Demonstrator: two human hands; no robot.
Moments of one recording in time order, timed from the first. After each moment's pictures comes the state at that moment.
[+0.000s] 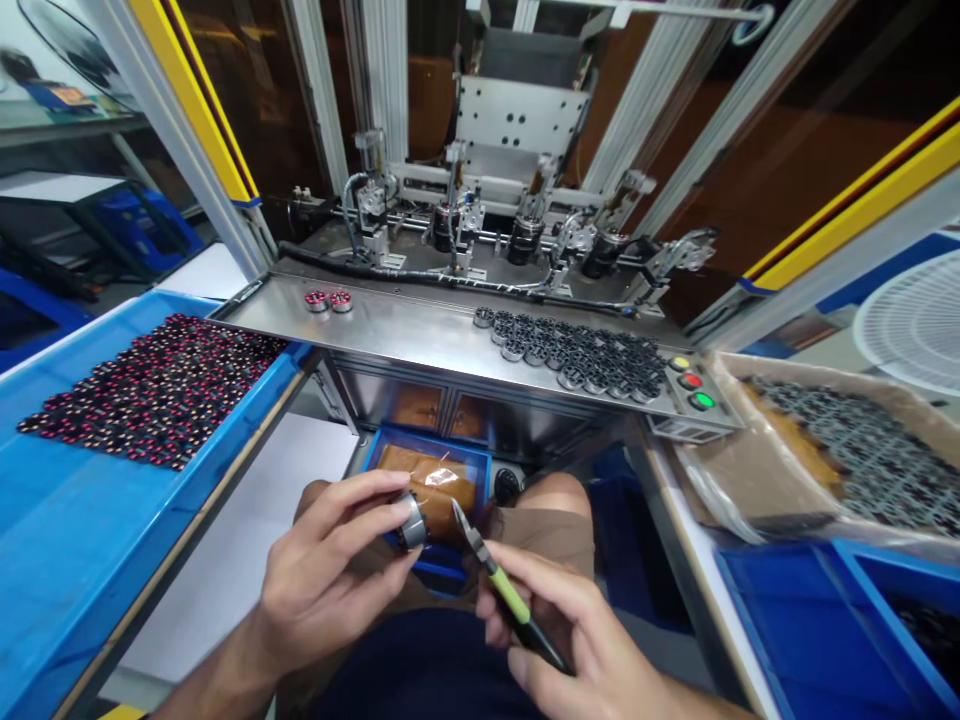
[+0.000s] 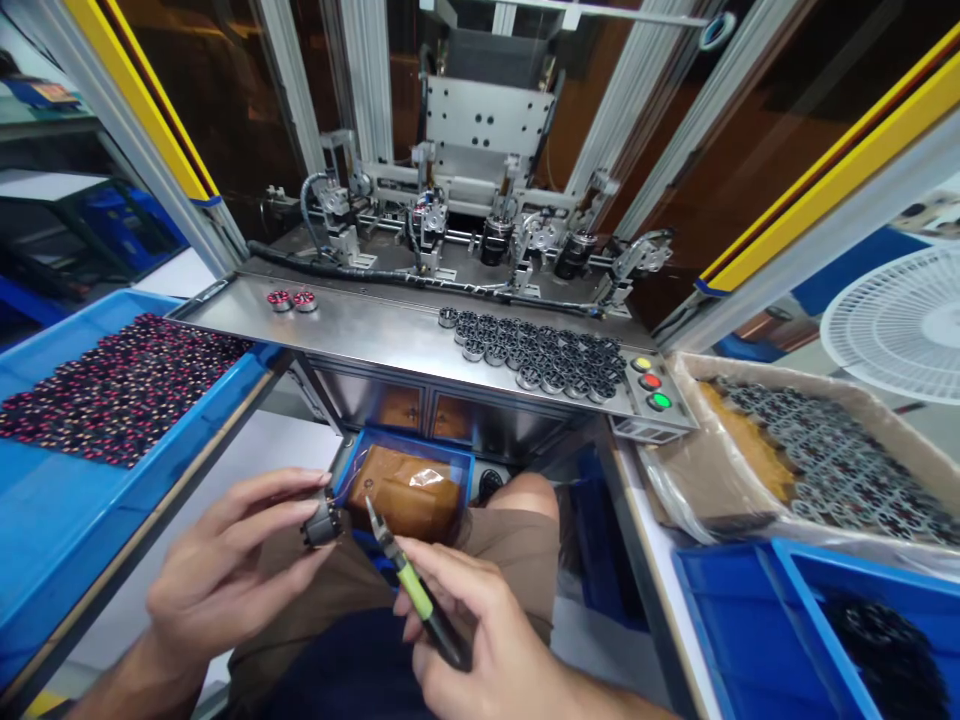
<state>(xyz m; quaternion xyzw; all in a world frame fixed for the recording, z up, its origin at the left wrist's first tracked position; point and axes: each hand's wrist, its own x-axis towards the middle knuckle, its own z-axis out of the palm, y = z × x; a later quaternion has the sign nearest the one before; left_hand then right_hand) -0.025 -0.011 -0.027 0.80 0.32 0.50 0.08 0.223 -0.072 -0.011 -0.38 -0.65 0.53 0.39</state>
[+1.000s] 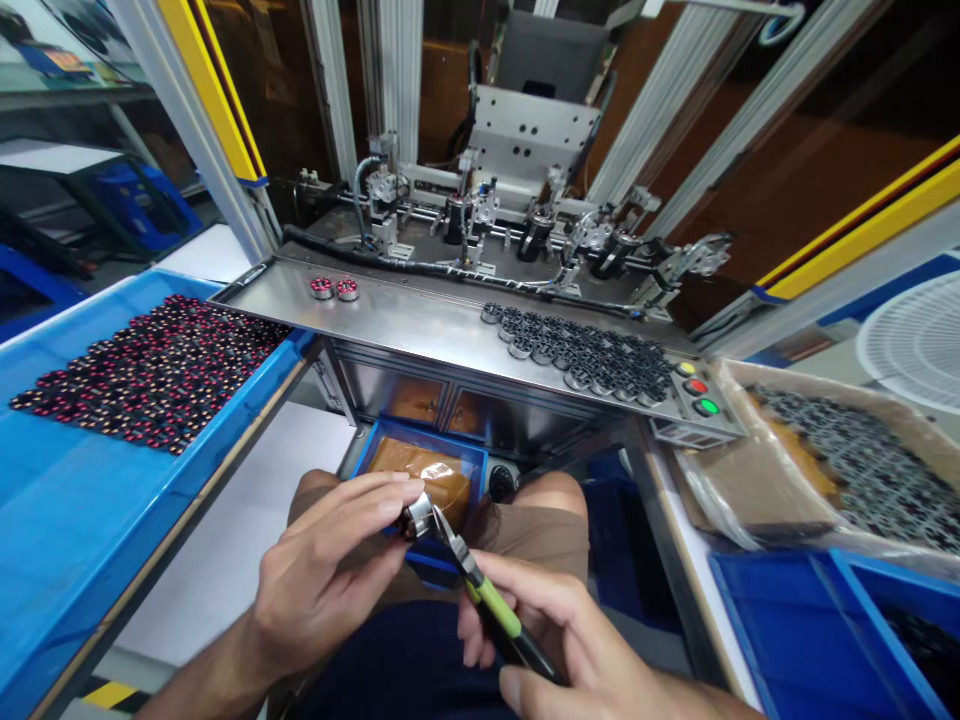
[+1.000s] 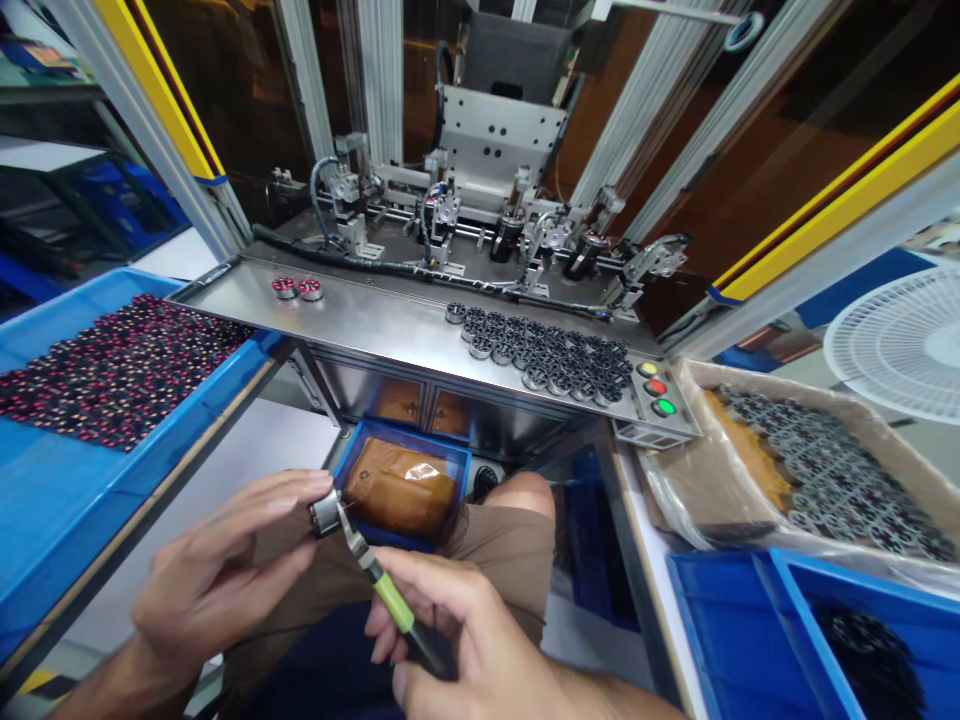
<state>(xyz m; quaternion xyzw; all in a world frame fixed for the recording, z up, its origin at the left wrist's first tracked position) -0.025 -0.012 -0.031 0.77 0.28 0.55 0.16 0.213 -0.069 -0.008 -0.35 -0.58 0.66 0.34</state>
